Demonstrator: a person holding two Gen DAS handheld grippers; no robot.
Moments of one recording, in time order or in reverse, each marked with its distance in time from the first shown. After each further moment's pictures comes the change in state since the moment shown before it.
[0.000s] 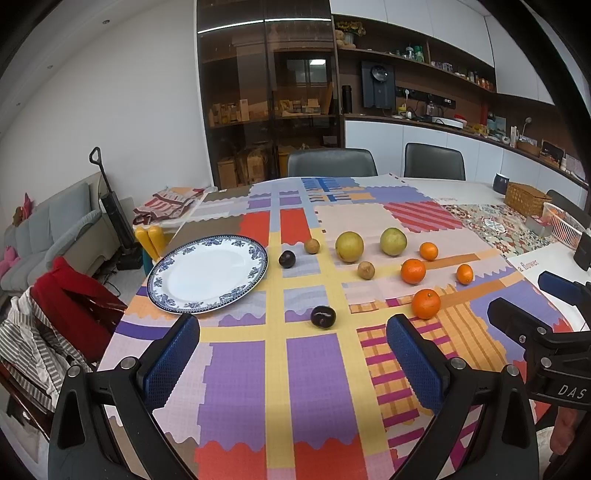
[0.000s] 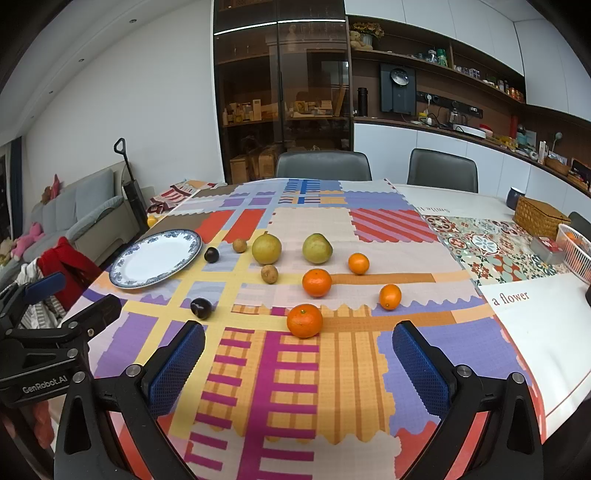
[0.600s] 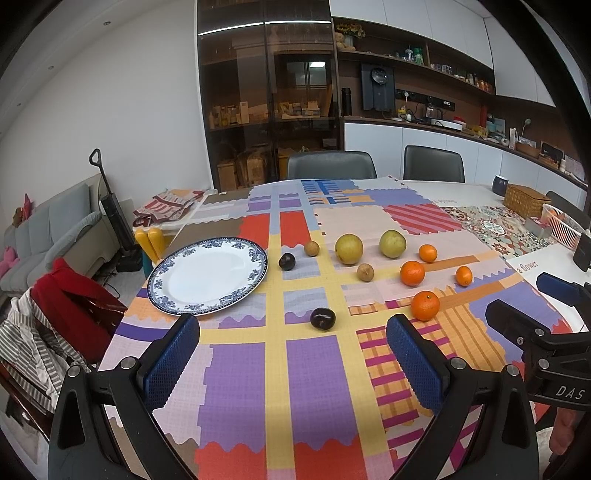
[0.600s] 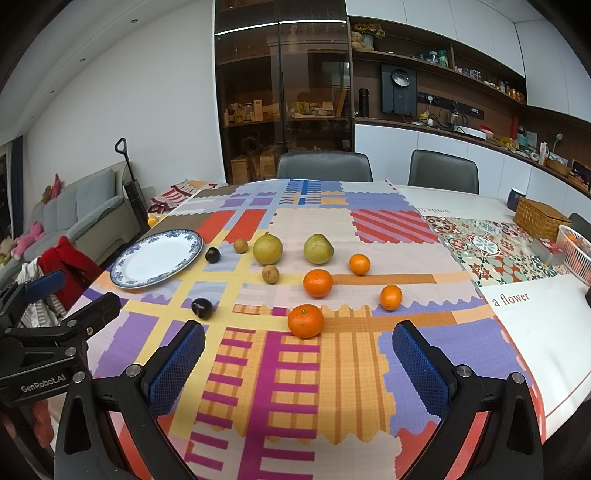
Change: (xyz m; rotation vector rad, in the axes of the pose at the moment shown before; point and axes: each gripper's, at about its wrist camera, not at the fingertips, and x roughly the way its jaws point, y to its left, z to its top) left arm -0.001 0.000 0.001 0.000 -0.003 0.000; right arm 0.000 0.000 -0.001 0.001 -0.001 0.001
